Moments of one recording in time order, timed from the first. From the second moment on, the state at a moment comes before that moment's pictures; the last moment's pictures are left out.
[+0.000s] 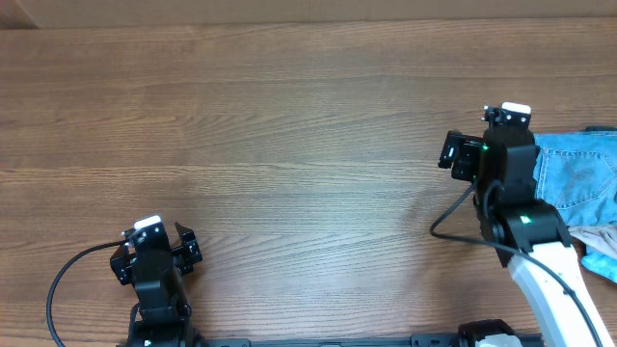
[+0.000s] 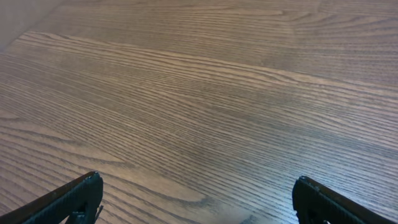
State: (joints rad) left arm 0.08 0.35 0.09 -0.29 -0.36 -0.04; right arm 0.12 1.12 0.85 -0.41 0.33 0.19
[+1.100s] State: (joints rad) left arm 0.08 0.35 0.09 -0.29 -0.36 -0.04; right arm -0.10 1.44 0.85 -0.33 0.40 0.07
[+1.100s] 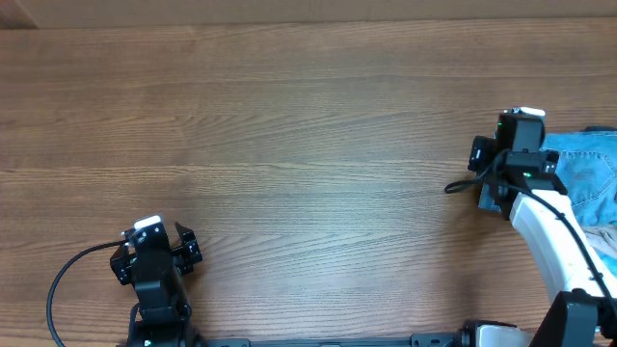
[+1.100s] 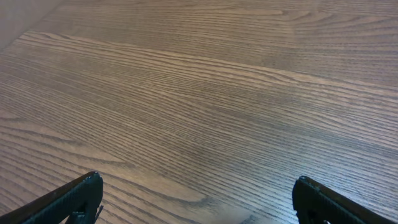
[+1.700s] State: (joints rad) left arm 0.08 0.35 0.09 -0.29 -0.36 -0.04; right arm -0.10 1.46 0.85 -0.30 0.24 0.07
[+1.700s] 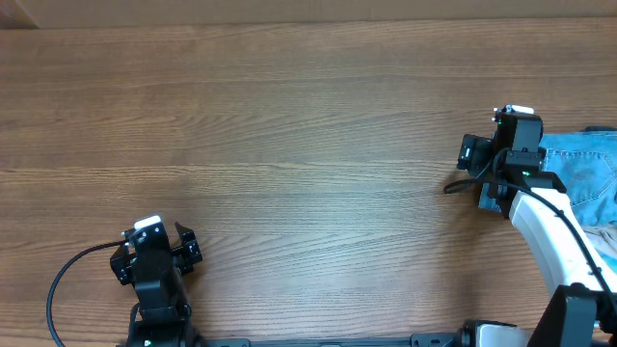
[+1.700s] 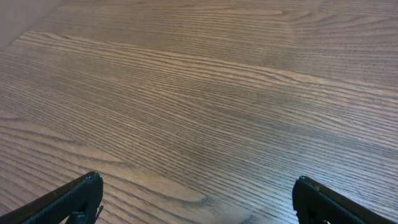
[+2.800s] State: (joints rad) left arm 0.08 0.35 0.09 -0.29 -0.36 -0.04; right arm -0.10 1.64 0.85 -0.32 0.34 0.07
